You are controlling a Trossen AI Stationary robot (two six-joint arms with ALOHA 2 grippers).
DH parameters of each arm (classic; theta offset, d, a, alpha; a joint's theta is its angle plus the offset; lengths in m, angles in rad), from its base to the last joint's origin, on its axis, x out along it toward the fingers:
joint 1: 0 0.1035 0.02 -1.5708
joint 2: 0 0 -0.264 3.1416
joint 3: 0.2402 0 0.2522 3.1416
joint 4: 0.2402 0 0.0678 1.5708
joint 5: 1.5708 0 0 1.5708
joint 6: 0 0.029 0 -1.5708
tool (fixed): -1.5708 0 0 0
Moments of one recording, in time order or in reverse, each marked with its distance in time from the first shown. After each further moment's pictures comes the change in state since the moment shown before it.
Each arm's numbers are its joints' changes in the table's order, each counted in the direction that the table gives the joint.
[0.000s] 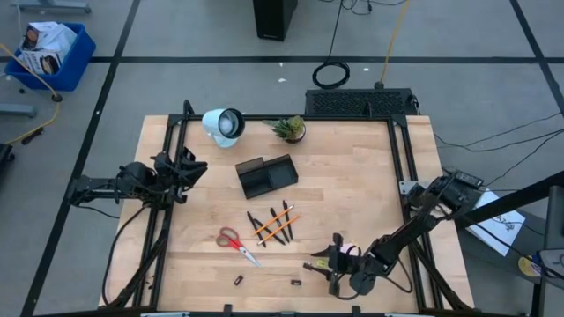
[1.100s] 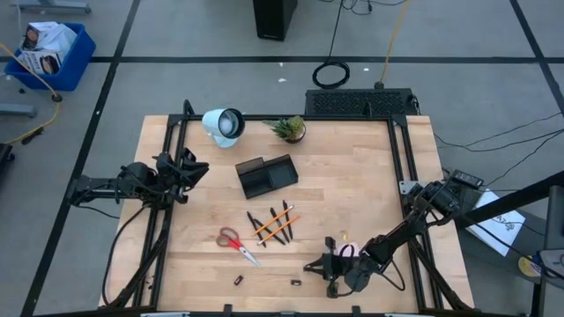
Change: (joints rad) left arm 0.000 0.000 0.000 0.030 0.007 -0.023; right arm -0.036 0.075 0.001 -0.145 0.133 -0.108
